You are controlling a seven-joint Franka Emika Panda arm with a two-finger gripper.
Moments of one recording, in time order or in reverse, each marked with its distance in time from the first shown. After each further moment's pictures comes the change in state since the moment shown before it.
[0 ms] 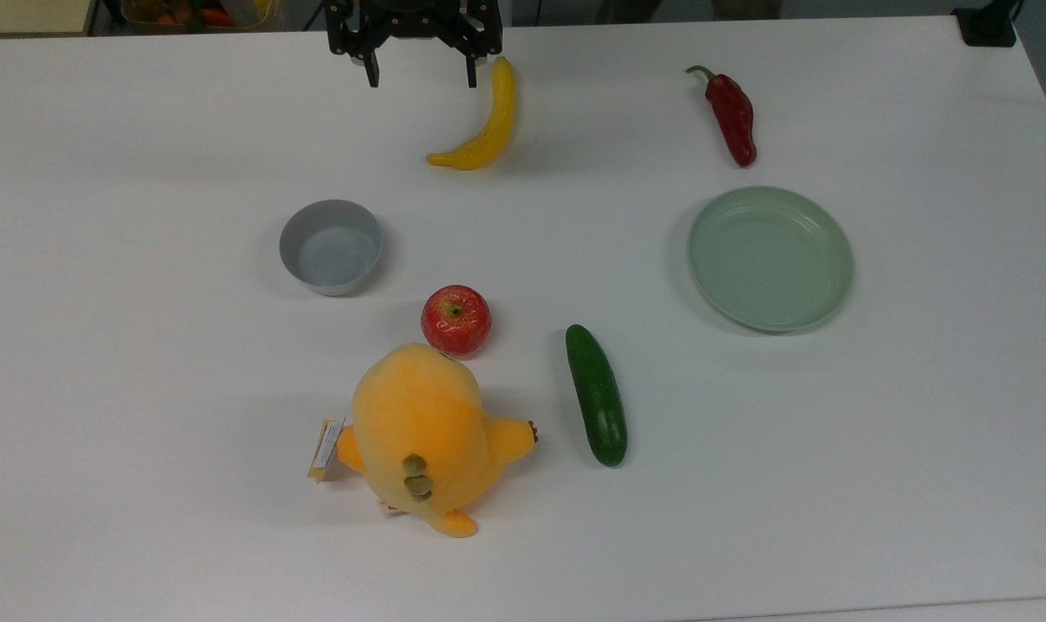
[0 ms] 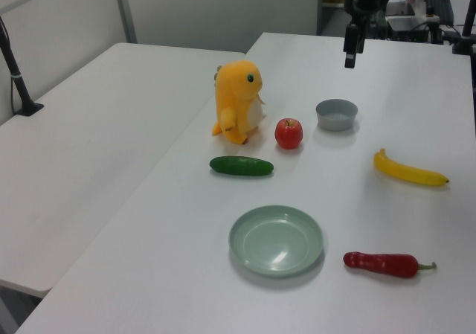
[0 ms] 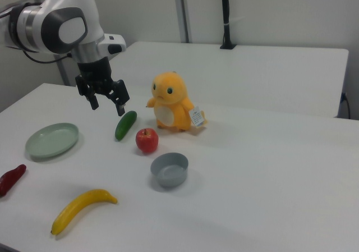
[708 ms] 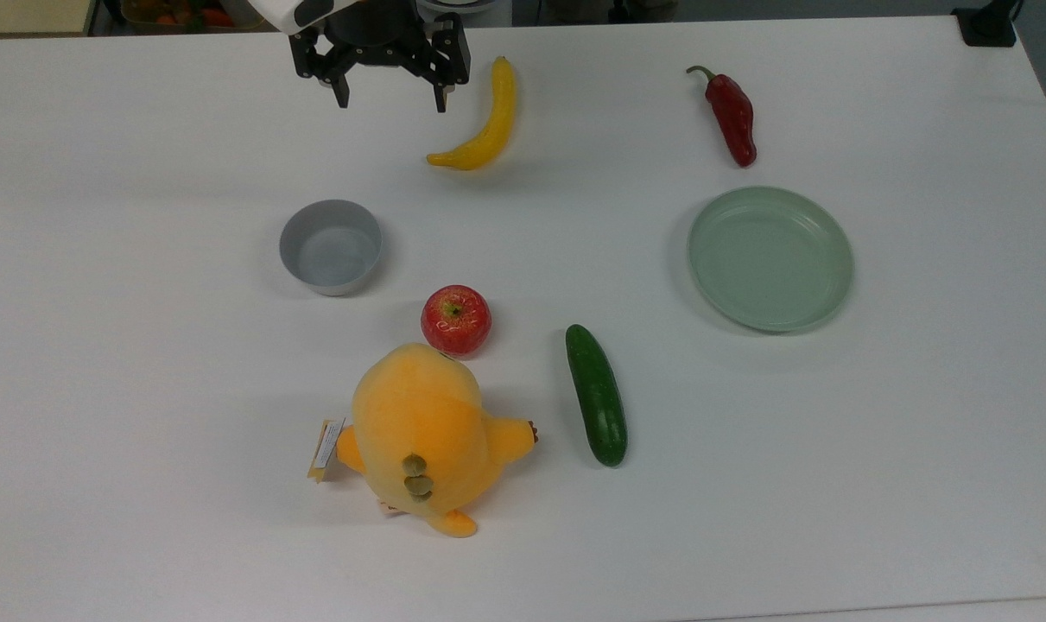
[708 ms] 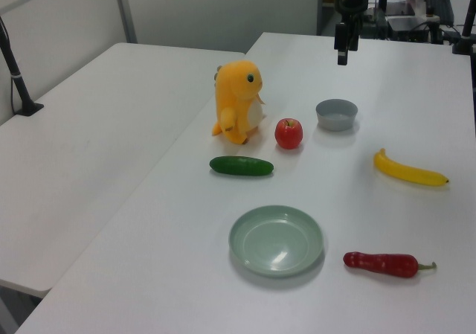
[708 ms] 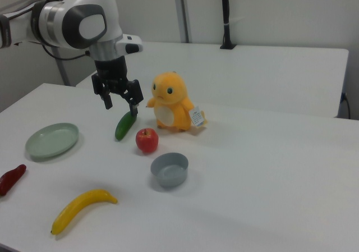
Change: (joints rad) arm -0.040 0.118 -0.008 0.141 0.000 -0.082 0.001
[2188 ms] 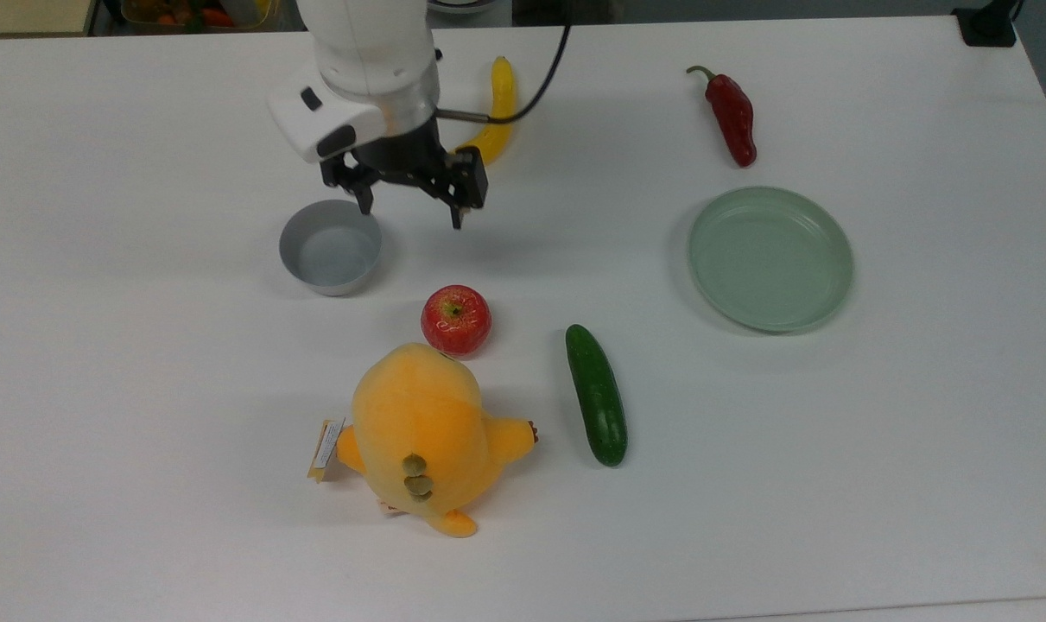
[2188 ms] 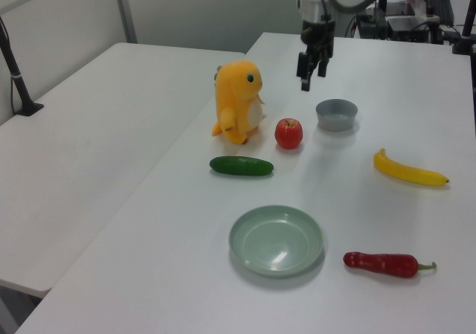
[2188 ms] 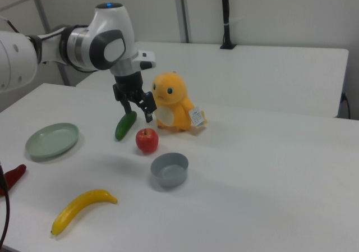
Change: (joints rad) arm 0.027 0.224 0.008 0.092 0.000 0.212 0.163
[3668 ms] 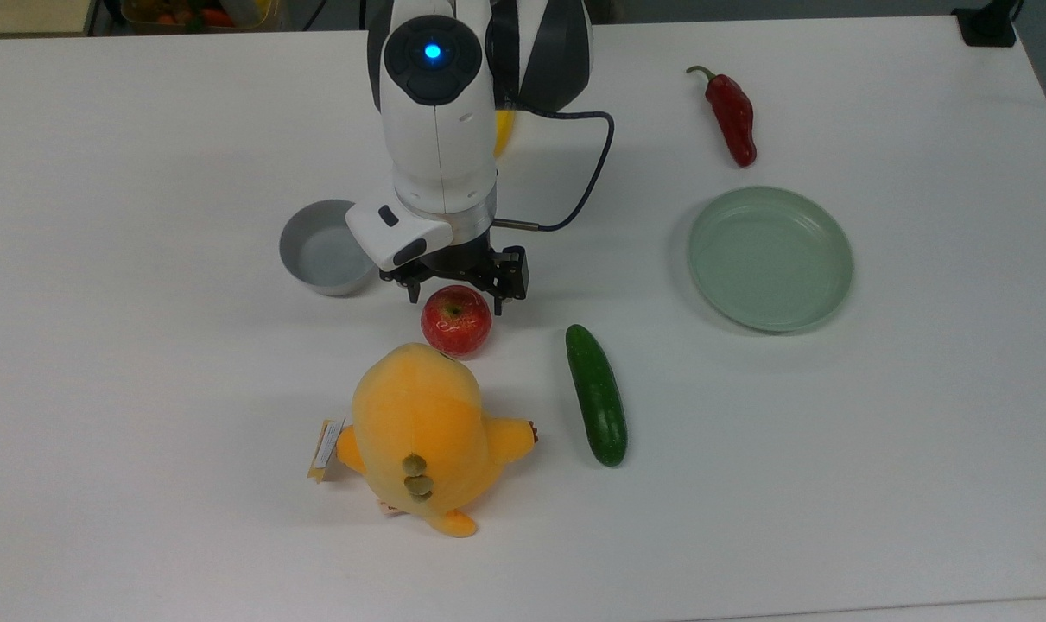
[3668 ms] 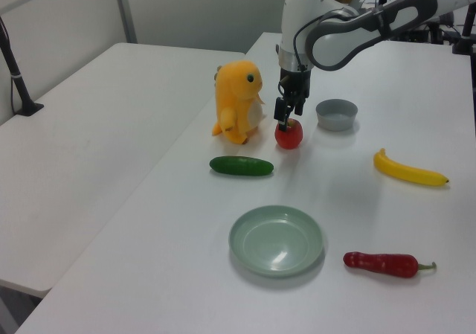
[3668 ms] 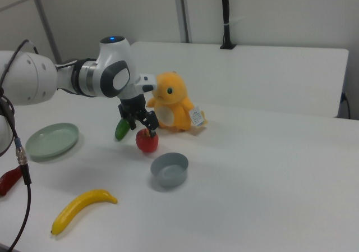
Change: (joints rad) arm 0.059 0.180 0.000 0.010 -0.030 0.207 0.038
